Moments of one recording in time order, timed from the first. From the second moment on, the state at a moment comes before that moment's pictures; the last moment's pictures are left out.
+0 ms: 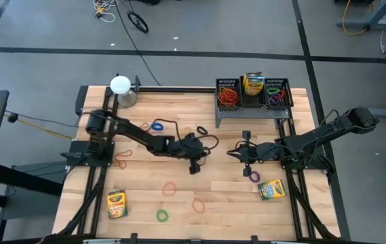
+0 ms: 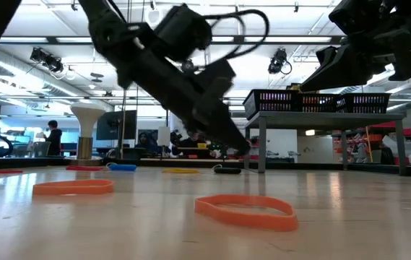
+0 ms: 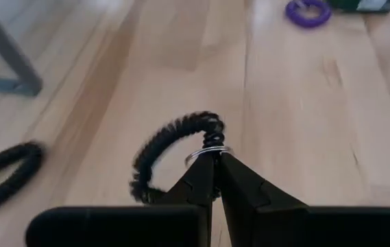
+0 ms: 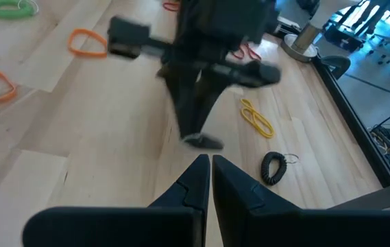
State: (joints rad) left arm -0.09 1.94 0.98 0.37 -0.21 -0.14; right arm 0.31 1.03 0.42 0.11 0.40 -0.17
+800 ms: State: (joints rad) left arm -0.17 1.98 1.15 0.09 -0.34 -0.08; right arm 0.31 1.03 0.42 0.13 0.40 -0.17
